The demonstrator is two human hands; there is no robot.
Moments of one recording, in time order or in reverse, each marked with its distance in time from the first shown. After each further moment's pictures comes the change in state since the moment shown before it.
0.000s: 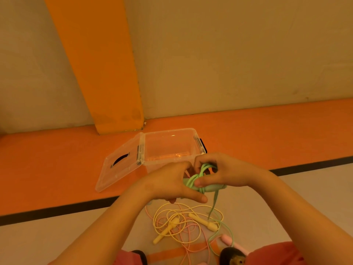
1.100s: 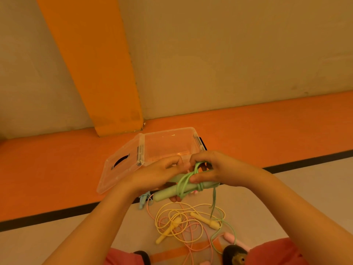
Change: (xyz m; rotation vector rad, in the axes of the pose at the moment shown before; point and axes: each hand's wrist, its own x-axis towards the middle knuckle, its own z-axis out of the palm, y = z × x) left_hand -0.009 -0.008 -0.015 -0.501 -0.049 -0.020; right_hand 0.006 0.005 0.005 -0.121 0.075 -0.022
